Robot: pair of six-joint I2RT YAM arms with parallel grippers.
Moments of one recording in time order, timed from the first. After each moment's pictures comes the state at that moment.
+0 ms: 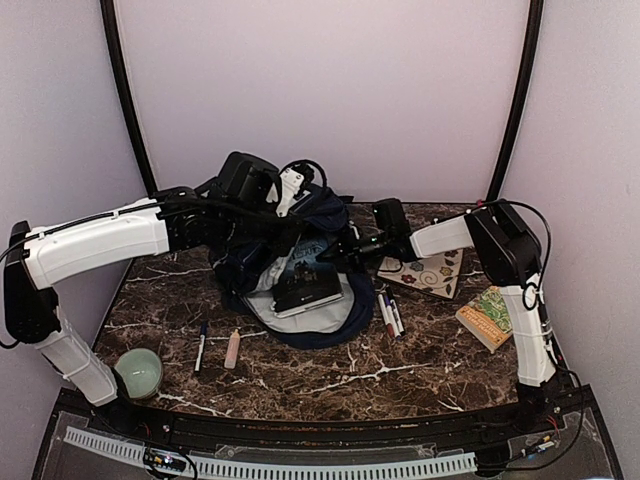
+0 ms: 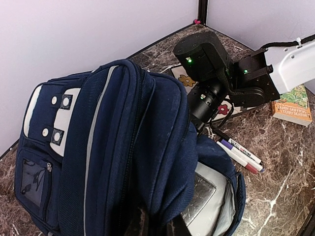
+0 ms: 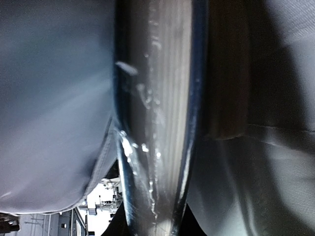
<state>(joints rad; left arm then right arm) -0.92 1.57 1.43 -0.45 -0.24 -0.06 0.54 2.31 1.53 0.25 -1.10 0.98</state>
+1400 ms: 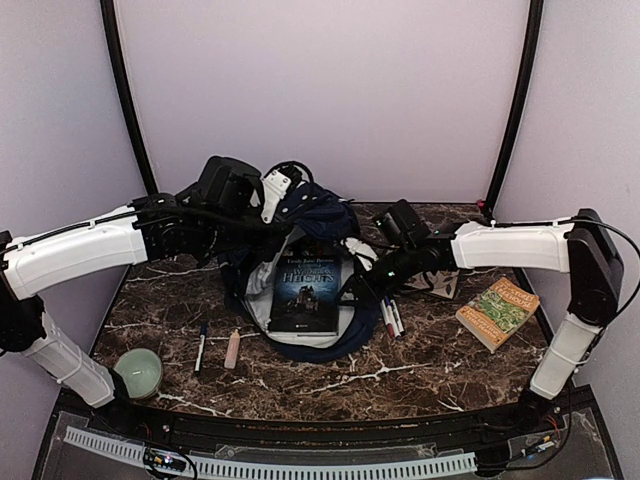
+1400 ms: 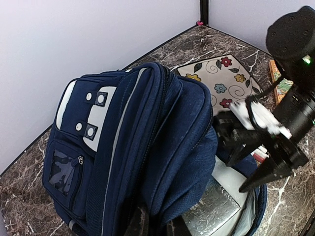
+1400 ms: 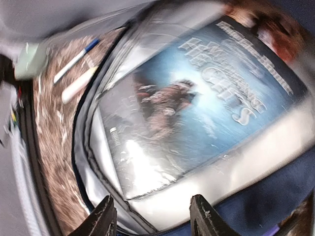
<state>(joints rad) -0.94 1.46 1.34 -0.45 -0.31 -0.01 0.76 1.71 1.18 -0.34 -0.47 -0.02</state>
